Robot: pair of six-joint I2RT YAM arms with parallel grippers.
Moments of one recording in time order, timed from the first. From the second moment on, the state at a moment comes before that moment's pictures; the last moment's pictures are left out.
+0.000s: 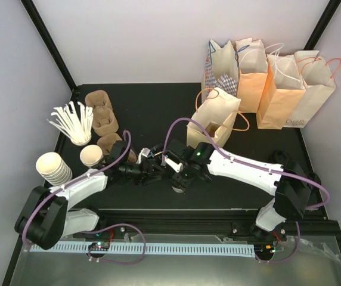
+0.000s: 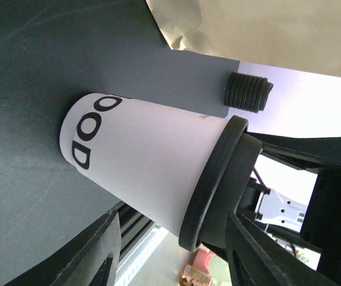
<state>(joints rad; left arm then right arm) -0.43 1.18 0.46 -0.05 0.90 -1.03 1.05 1.58 1.26 -0.96 0.03 0.03</state>
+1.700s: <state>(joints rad) -0.46 1.39 0.30 0.68 0.97 -1.36 1.04 1.53 1.18 -0.84 0.01 0.00</state>
